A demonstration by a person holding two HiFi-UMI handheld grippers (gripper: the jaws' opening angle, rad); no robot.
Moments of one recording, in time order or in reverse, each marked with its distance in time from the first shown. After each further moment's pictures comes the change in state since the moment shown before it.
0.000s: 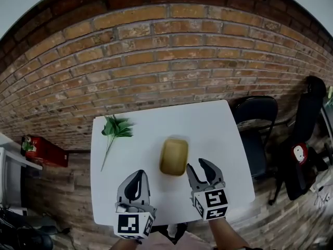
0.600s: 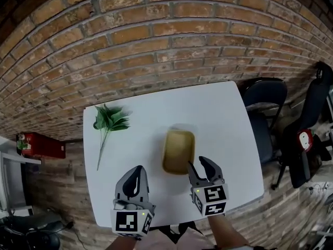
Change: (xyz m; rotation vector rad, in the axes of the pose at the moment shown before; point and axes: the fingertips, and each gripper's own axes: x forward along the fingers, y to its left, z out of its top) left arm 0.043 0.028 -0.053 -0.015 0.143 -0.035; right arm 0.053 -0.004 -0.076 0.096 0.187 -0.035
